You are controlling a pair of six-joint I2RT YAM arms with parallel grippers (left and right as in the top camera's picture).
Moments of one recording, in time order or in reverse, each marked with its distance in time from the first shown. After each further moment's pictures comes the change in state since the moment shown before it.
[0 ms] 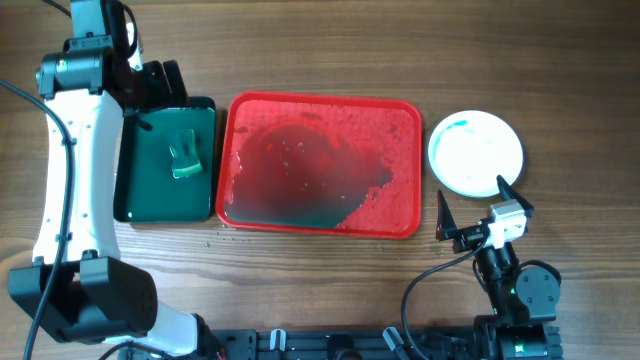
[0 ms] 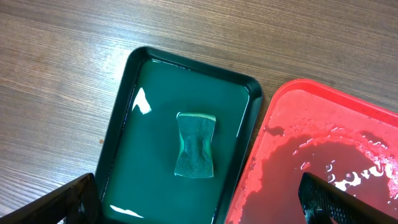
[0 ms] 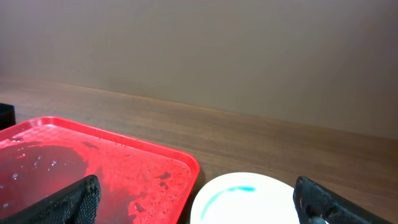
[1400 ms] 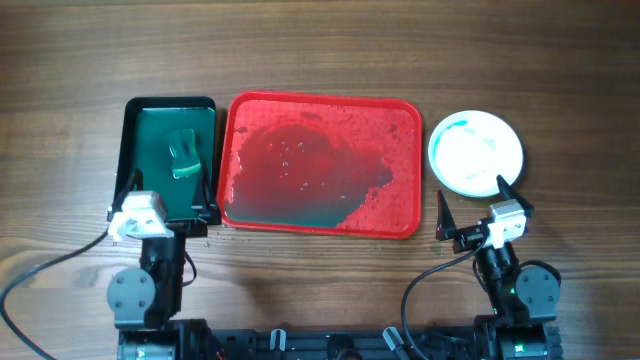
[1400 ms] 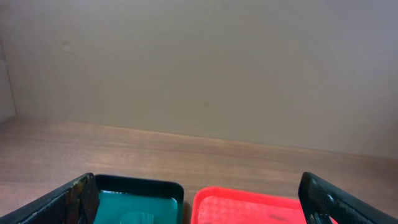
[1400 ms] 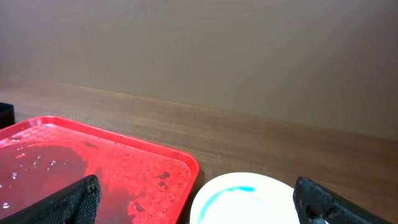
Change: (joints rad) left arm -0.092 -1.488 -1.464 1.160 0.088 0.011; right arm 0.000 0.000 -0.001 0.001 0.000 -0.003
